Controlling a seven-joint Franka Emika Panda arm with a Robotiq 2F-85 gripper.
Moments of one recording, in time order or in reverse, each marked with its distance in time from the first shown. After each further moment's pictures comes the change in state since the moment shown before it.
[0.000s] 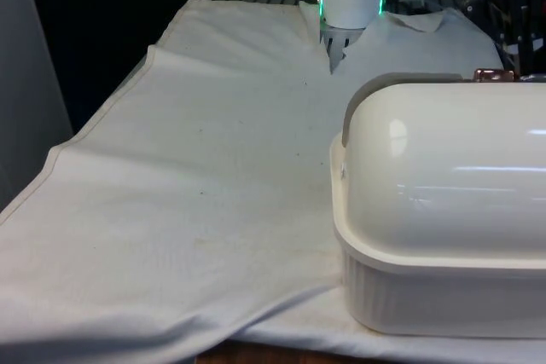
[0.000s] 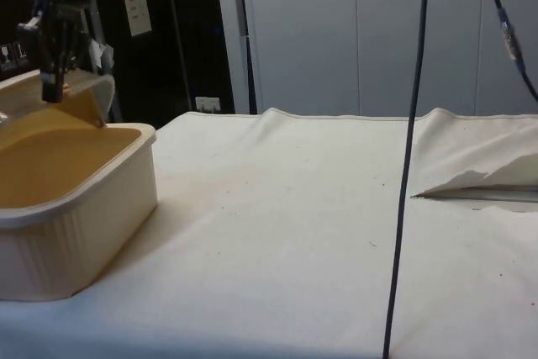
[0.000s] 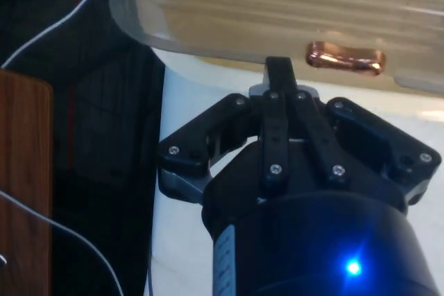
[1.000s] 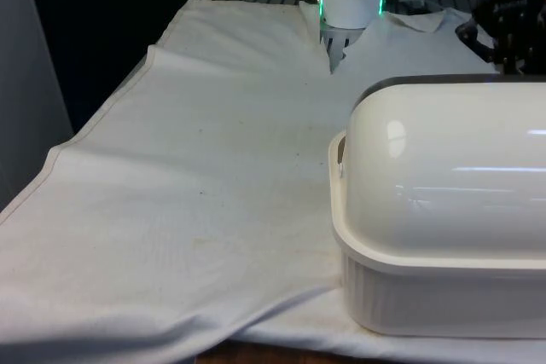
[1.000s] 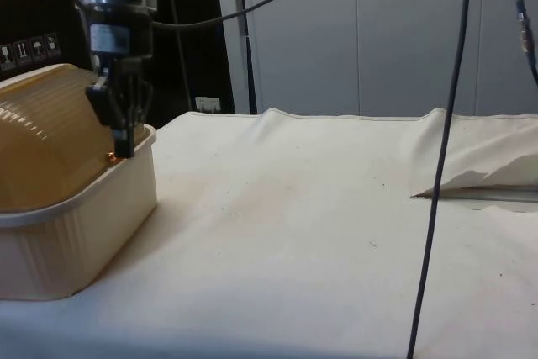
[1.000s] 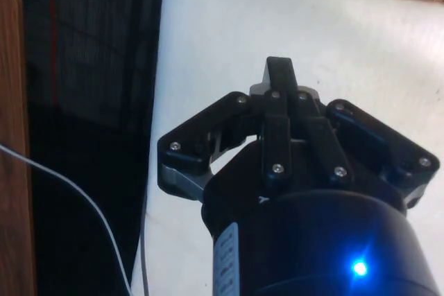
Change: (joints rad) arm 0.020 -0.125 0.039 -0.340 0.002 0.085 0.047
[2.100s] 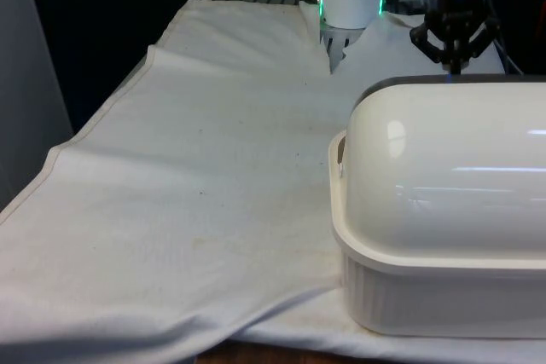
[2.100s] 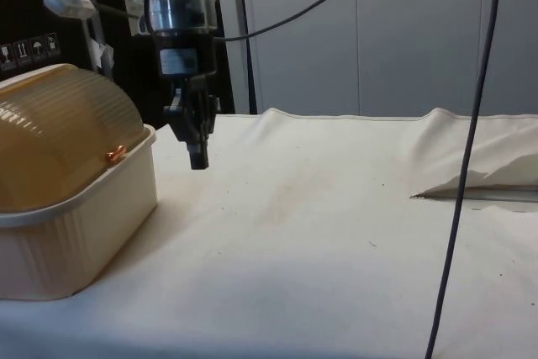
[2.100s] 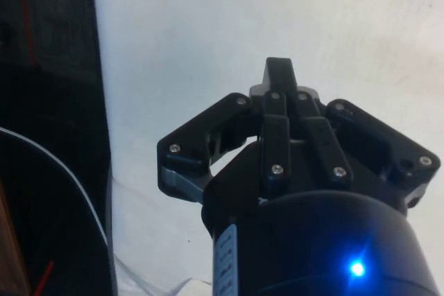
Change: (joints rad) arm -0.014 -0.104 -0.040 -0.224 0.000 0.000 -0.019
